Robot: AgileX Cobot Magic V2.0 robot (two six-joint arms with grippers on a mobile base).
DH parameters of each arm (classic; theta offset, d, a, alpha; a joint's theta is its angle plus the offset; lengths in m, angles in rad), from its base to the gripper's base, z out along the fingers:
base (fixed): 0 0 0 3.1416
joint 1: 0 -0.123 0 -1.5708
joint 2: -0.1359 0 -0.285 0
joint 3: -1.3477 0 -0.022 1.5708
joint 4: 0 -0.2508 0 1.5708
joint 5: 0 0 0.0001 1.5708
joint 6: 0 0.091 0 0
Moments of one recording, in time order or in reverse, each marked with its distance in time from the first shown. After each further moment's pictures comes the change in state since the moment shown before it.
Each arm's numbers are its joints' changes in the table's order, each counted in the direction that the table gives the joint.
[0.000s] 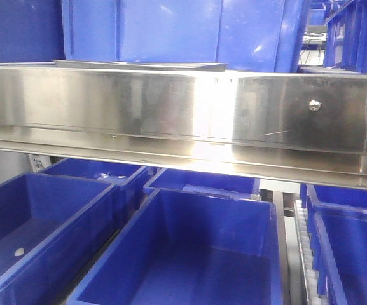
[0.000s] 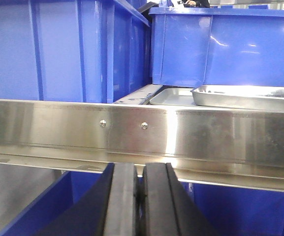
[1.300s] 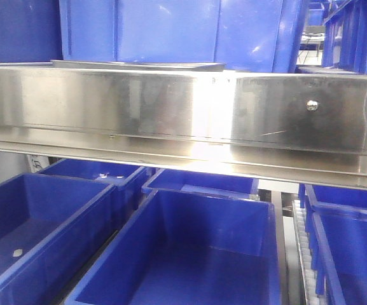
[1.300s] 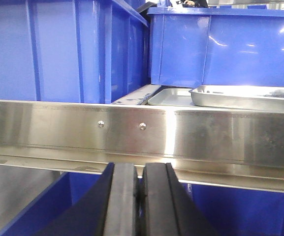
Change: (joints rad) left arm 0.000 0.000 0.000 0.000 0.000 0.002; right arm 0.091 0.000 0.000 -0.481 0.011 -0.526
